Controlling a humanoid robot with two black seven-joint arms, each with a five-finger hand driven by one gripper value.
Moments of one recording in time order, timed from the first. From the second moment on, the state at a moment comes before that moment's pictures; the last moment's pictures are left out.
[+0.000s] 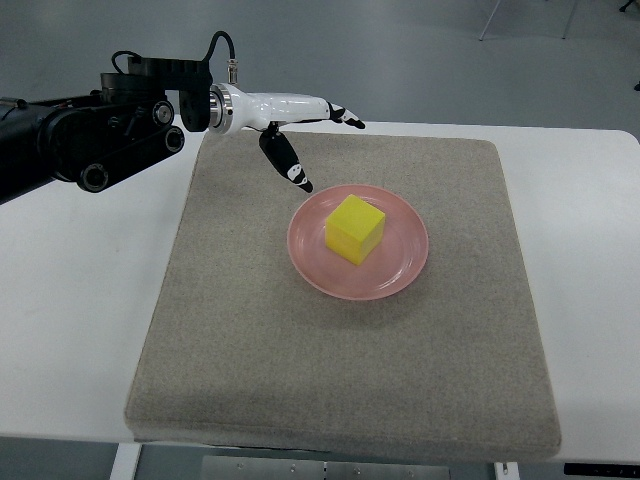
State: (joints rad) left arm -1.33 0.33 -0.06 -0.80 1.22 -0.26 -0.30; right arm 0.03 0.00 -0.10 0.16 -0.07 -0.09 0.01
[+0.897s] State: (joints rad) left arm -1.23 0.16 -0.06 -0.27 0.68 -0.06 -0.24; right arm 0.03 0.00 -0.10 0.16 -0.07 -0.09 0.01
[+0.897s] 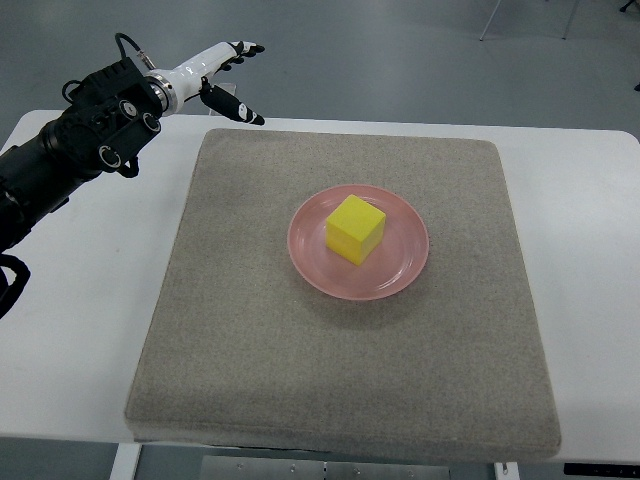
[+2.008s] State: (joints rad) left arm -1.05 0.13 -0.58 -0.23 0.05 -0.23 -0.35; right arm 0.03 0.00 -0.10 0.16 -0.07 -0.09 0.01
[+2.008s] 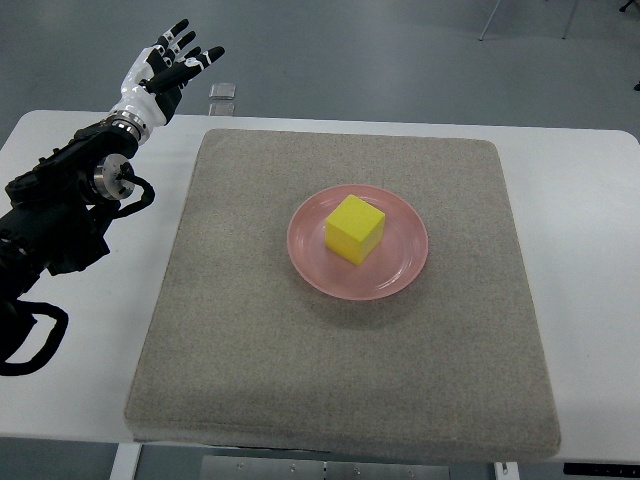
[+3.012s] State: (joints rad) left arm -1.05 0.13 -0.60 -0.23 -0.01 -0.21 -0.35; right arm 0.03 0.00 -0.10 0.16 -0.07 -0.09 0.01
